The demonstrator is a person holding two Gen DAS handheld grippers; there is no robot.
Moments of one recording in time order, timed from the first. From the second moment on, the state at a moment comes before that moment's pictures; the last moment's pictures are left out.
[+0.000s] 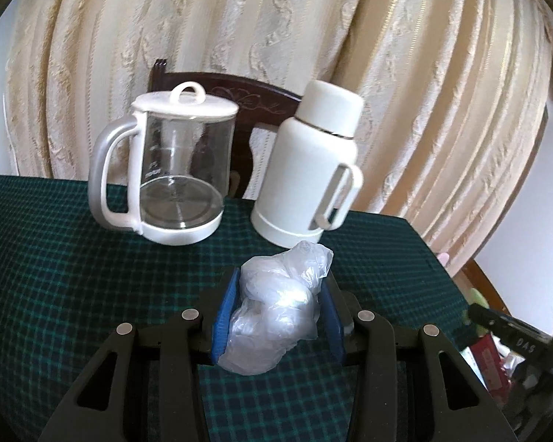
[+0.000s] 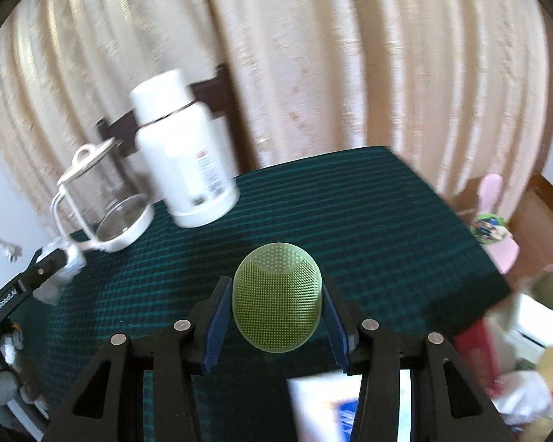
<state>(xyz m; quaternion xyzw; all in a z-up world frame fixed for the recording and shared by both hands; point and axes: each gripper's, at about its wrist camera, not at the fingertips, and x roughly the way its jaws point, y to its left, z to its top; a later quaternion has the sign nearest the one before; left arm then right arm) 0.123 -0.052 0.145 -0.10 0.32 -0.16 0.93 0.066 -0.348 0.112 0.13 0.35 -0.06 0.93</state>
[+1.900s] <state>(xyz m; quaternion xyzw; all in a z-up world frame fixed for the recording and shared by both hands) 0.053 -0.134 0.164 -0.03 0.29 -0.28 0.91 -0.131 -0.495 0.102 0.22 0.25 -0.23 0.91</state>
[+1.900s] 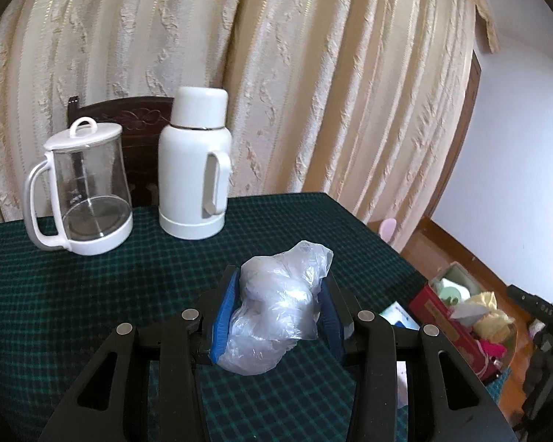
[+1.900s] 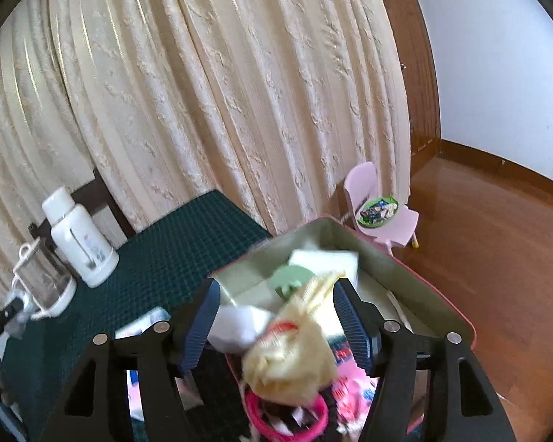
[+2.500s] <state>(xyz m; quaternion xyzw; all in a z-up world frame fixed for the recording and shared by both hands) 0.013 -0.215 0.172 0.01 0.31 -0.35 0.89 -0.150 -0.530 0.056 0.18 0.32 -0.30 0.88</state>
